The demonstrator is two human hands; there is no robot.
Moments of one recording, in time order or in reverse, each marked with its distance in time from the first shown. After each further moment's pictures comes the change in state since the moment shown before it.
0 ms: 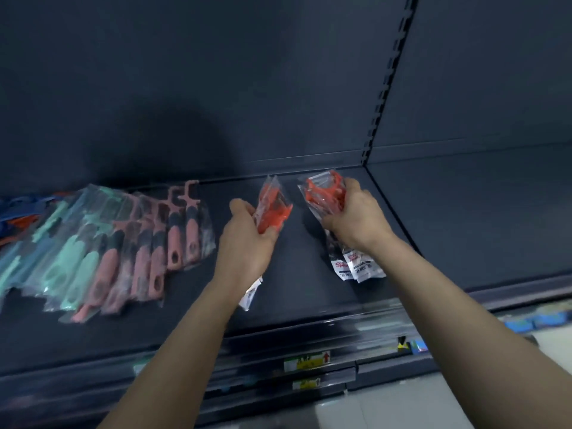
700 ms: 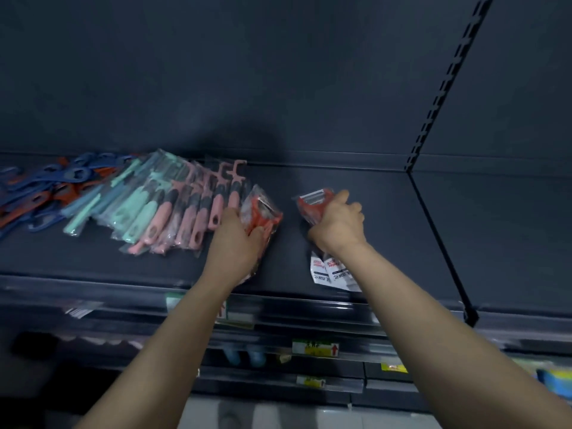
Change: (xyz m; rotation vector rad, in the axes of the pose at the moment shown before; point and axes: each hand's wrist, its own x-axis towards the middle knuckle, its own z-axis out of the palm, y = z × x) left_hand -0.041 -0.041 -0.026 0.045 0.145 -0.205; right_hand -0.018 -0.032 0.059 -0.114 -0.110 -0.010
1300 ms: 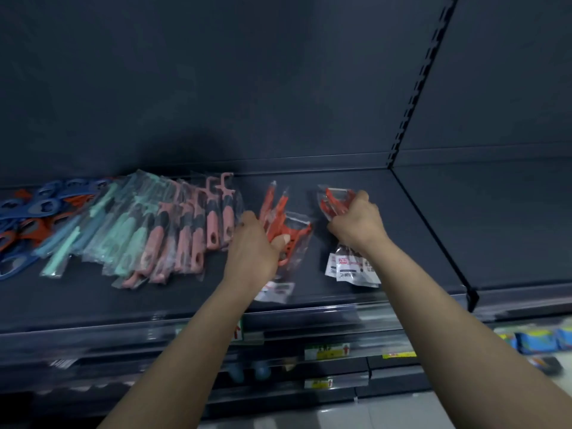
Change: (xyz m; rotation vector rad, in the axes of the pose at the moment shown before) left_hand 0.013 0.014 -0.002 0.064 -0.170 0.125; right_hand 0.000 0.008 -0.017 0.205 0.095 0.190
